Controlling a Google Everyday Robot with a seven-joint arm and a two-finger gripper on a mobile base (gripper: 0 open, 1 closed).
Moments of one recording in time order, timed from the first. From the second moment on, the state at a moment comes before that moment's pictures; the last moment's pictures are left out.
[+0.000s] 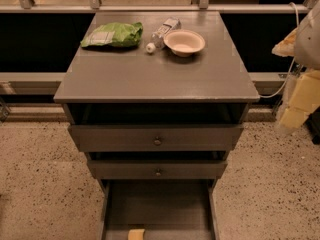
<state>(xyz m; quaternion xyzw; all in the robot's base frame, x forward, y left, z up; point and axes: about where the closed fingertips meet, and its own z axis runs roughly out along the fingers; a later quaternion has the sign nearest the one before) 0.438 -0.217 0.976 -0.60 0.78 -0.03 0.16</state>
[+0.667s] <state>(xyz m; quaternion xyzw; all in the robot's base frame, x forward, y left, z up) 0.442 -0.194 0.966 -0.66 0.73 -0.04 0.15</state>
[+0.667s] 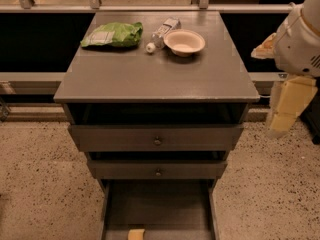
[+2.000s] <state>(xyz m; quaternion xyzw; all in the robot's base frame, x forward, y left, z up) 0.401 -0.123 0.881 -0.85 0.52 -0.03 0.08</state>
